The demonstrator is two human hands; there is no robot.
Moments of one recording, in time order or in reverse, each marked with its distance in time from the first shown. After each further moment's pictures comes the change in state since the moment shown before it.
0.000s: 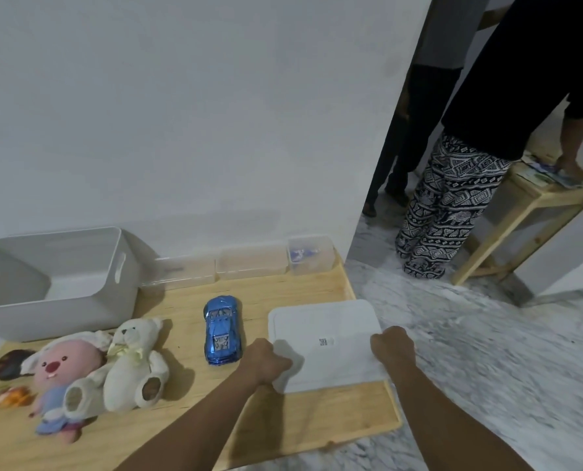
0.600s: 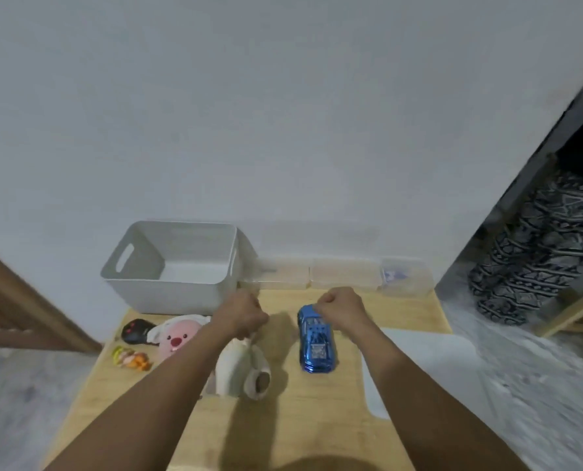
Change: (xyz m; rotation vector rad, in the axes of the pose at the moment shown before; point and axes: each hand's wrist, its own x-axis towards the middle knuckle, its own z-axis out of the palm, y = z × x) left_hand -0.028 -0.094 -0.216 0.101 0.259 0.007; right_hand -0.151 -0.204 0.114 0.033 -0.381 -0.598
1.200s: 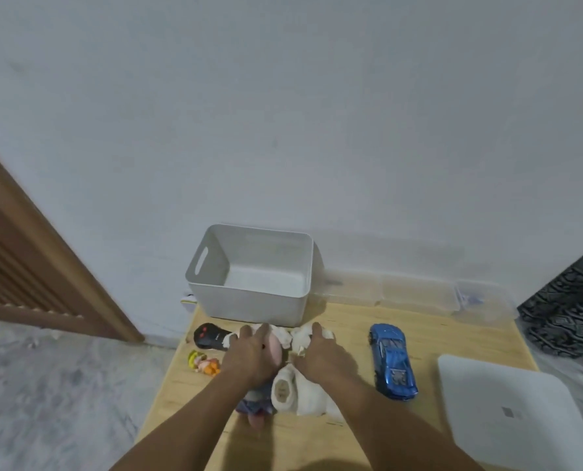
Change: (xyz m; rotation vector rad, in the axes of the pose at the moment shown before) left_hand 0.009 -0.158 -0.008 0.225 0.040 -0.079; right_hand -0.026 -0.065 0.179 -0.592 -0.152 0.022
